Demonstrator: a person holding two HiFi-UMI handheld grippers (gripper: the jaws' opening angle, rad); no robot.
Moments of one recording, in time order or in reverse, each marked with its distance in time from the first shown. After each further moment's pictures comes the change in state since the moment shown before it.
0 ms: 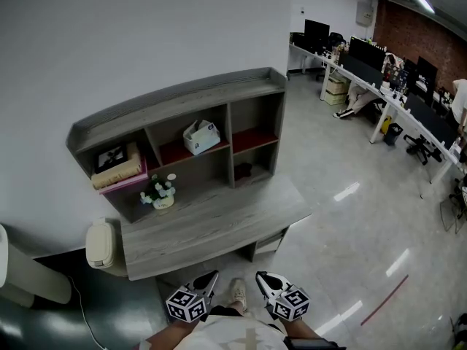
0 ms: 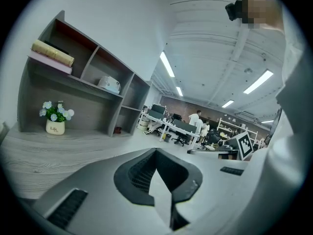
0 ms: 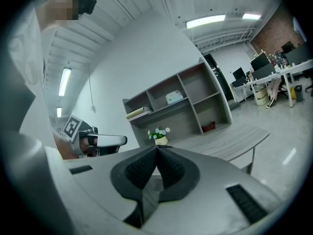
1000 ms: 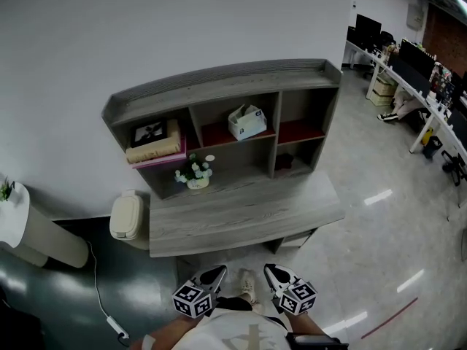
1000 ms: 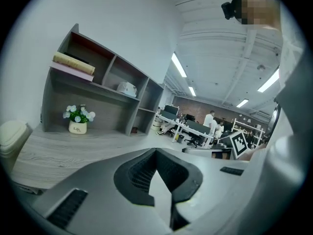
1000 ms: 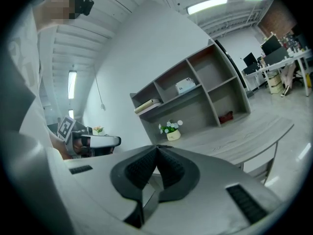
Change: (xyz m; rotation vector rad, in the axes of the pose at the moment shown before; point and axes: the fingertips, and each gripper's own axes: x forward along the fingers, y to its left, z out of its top) left arm -0.045 0.035 -0.002 -0.038 -0.010 0.163; right arm 0.059 0.021 -0.011 0.026 0.081 0.151
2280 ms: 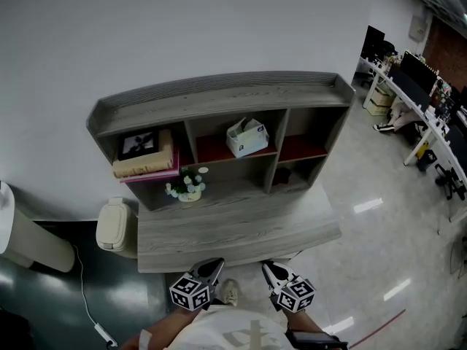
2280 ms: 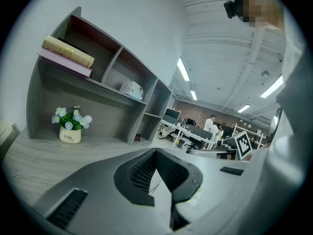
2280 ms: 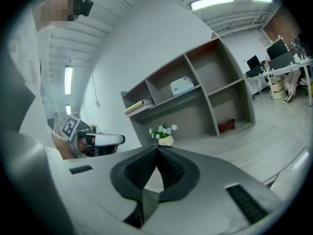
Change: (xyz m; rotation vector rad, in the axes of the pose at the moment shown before) left arm 0.087 0.068 0.051 -0.034 -0.036 -0.017; right arm 0.072 -0.064 0.050 -0.042 0.032 -0.016
